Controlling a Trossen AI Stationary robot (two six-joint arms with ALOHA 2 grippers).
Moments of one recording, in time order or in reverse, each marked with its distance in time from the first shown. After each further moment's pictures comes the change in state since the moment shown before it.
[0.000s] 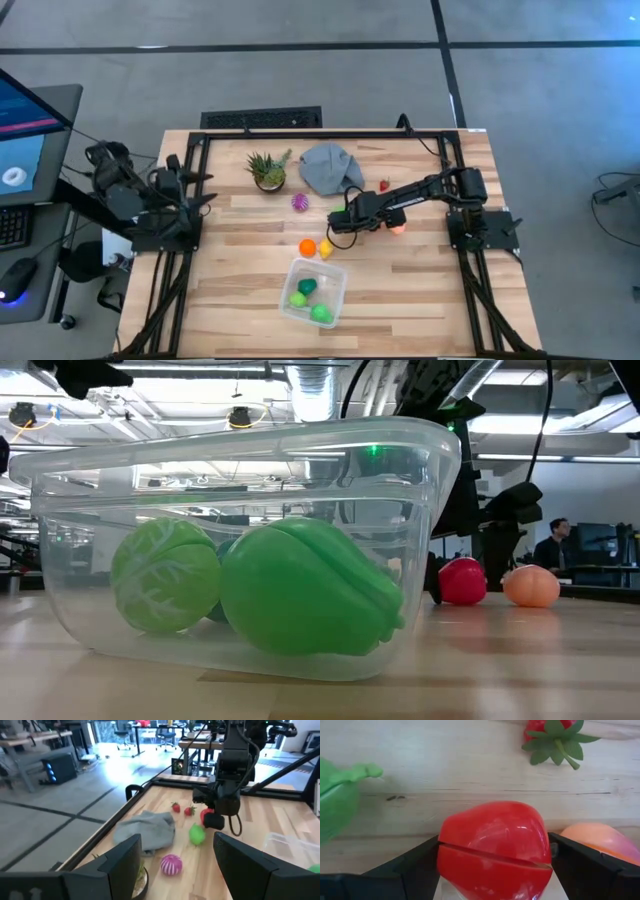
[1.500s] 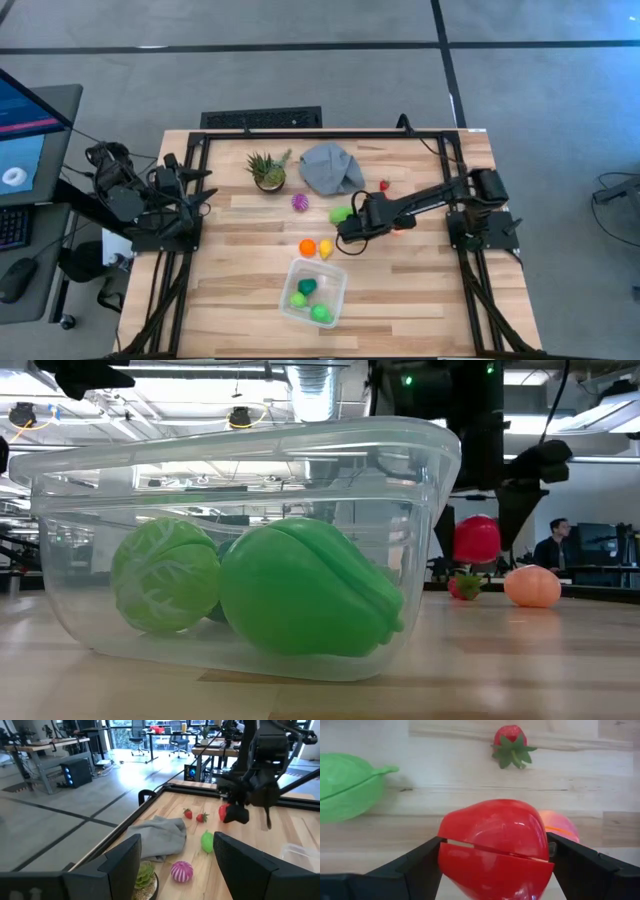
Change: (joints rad) left arm 0.000 -0.001 -0.016 0.018 -0.080 -0.010; right arm 0.113 -0.144 -0.001 -0.114 0.089 0.115
